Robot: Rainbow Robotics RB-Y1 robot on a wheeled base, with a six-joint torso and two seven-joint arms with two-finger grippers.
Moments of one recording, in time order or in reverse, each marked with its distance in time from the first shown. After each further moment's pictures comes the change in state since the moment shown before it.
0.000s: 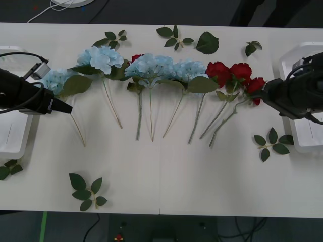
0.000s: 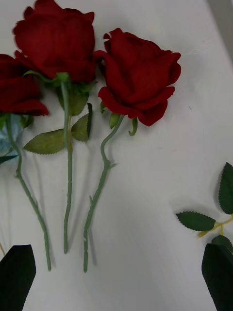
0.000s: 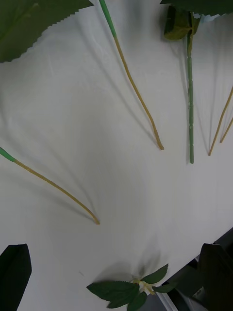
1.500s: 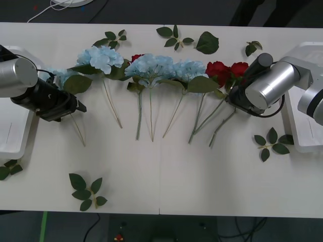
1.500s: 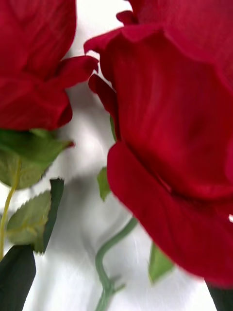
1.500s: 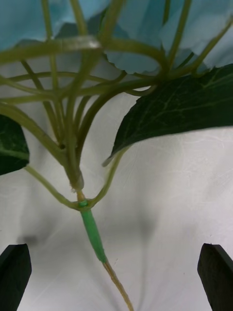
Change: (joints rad) right arm -0.440 0.367 0.553 0.751 0.150 -0.215 -0.053; left arm -0.312 -0.334 -0.632 0.394 0.067 -0.273 0.542
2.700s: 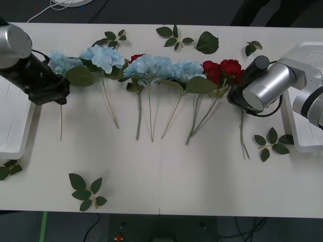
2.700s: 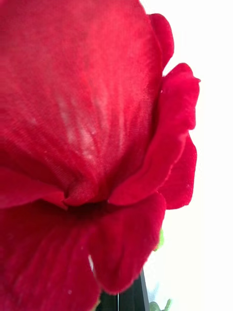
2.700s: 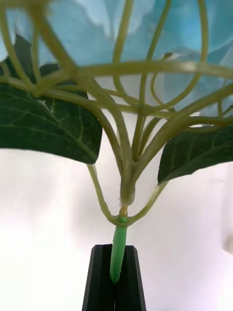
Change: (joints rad) right arm -0.008 0.039 0.003 0.066 0.048 -0.041 0.000; left arm -0.102 -0.021 0.152 0.163 -0.142 0.366 0.001
